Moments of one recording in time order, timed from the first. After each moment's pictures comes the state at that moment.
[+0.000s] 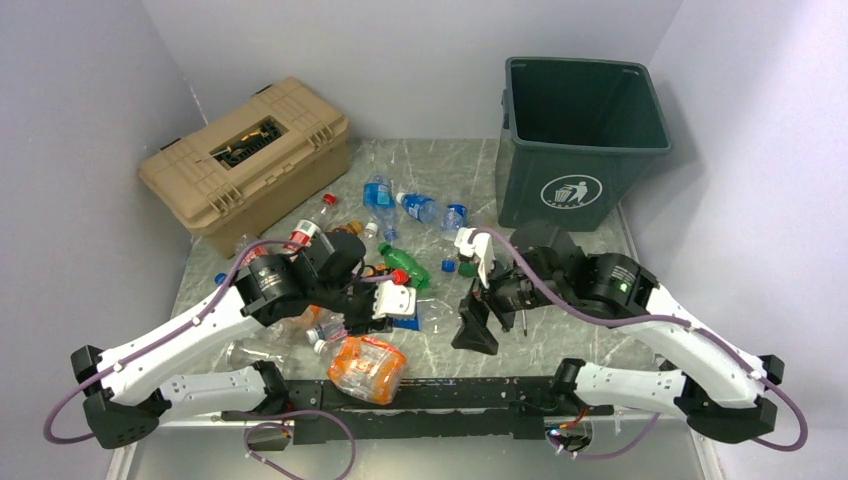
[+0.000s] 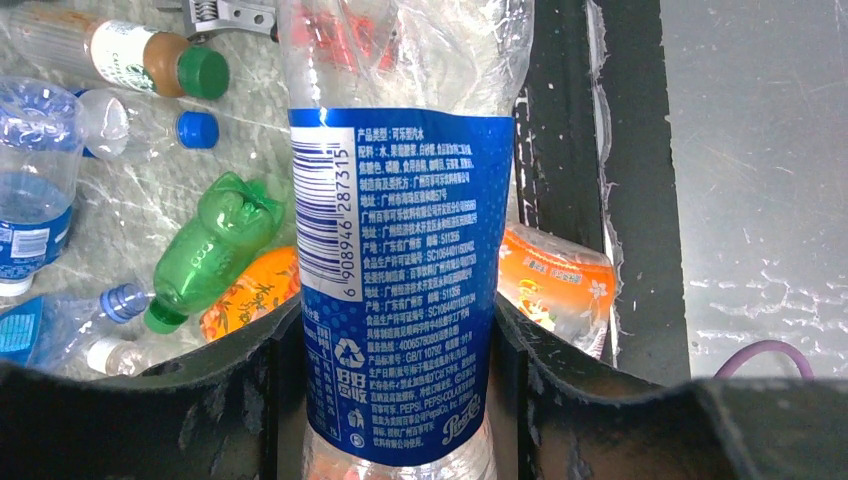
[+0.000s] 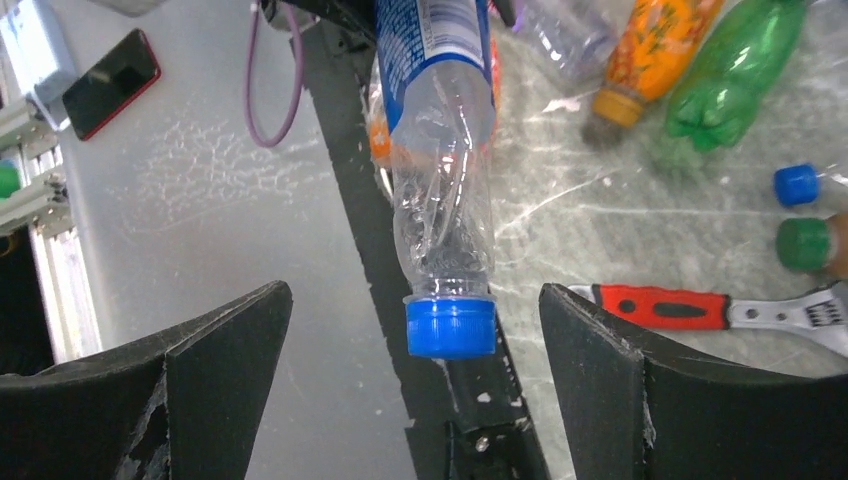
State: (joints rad) left arm -0.99 1.03 1.13 -0.88 0.40 0.55; right arm 1.02 0.98 1.31 -1.02 -0.37 0.08
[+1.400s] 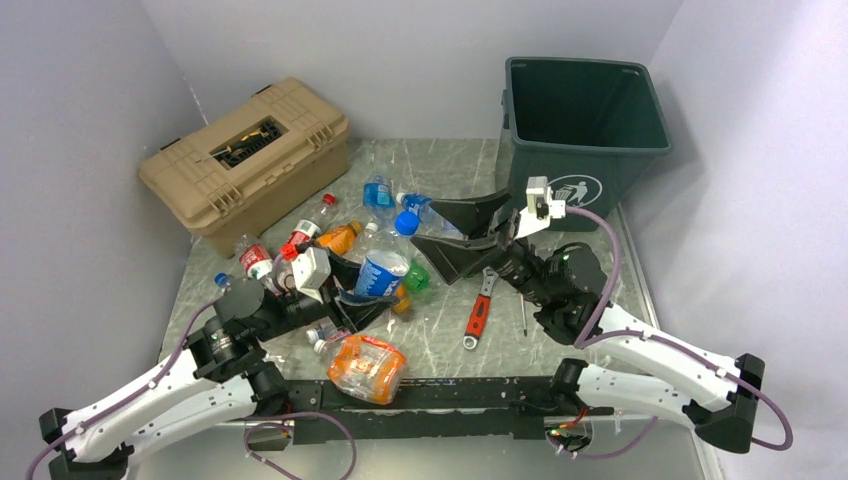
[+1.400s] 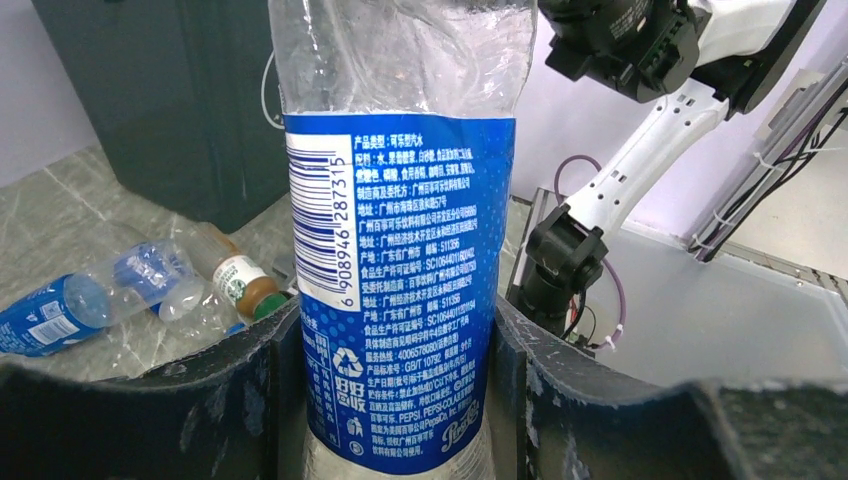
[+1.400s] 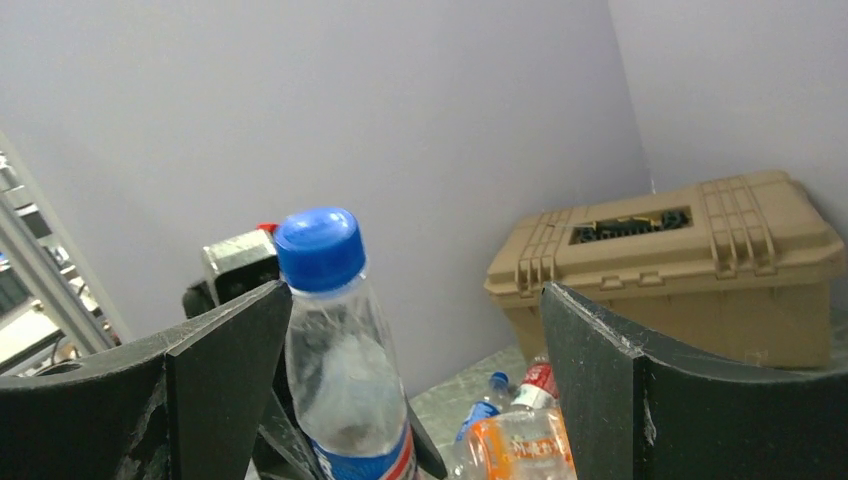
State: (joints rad) left arm -0.99 0.54 0.66 0.04 0.21 -0.21; right arm 1.02 0.87 0.81 0.57 -0.02 0.45
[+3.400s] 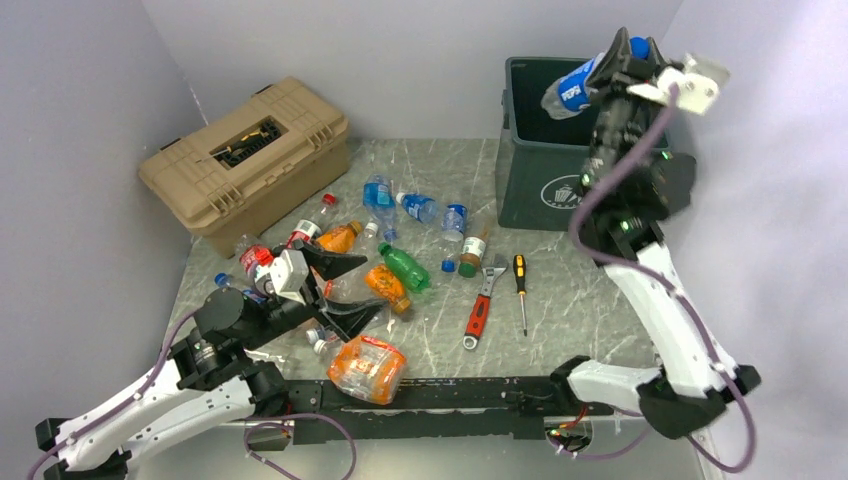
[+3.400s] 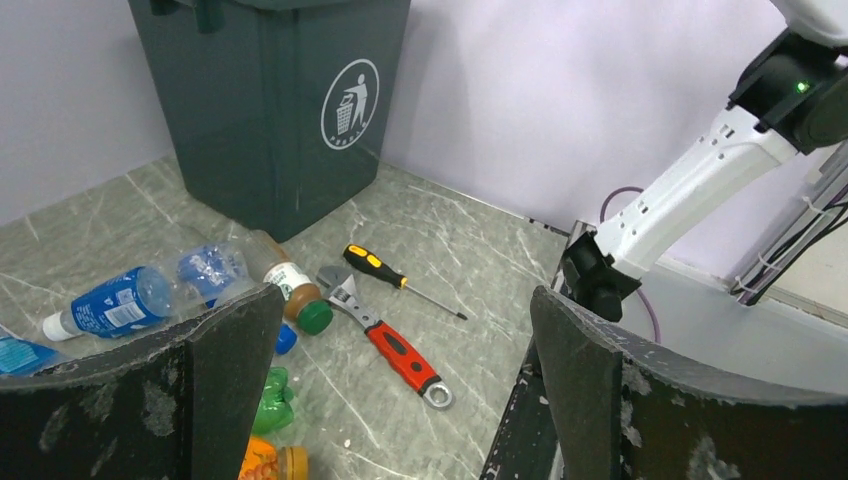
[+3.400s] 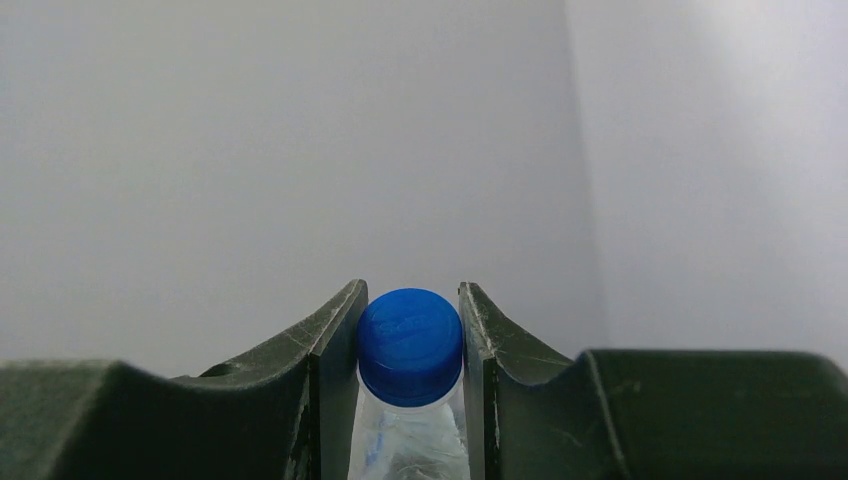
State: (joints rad) left arm -1.00 0.43 0.66 -0.02 0.08 -0.20; right arm 0.63 1.13 1.54 0.51 0.67 -0.39
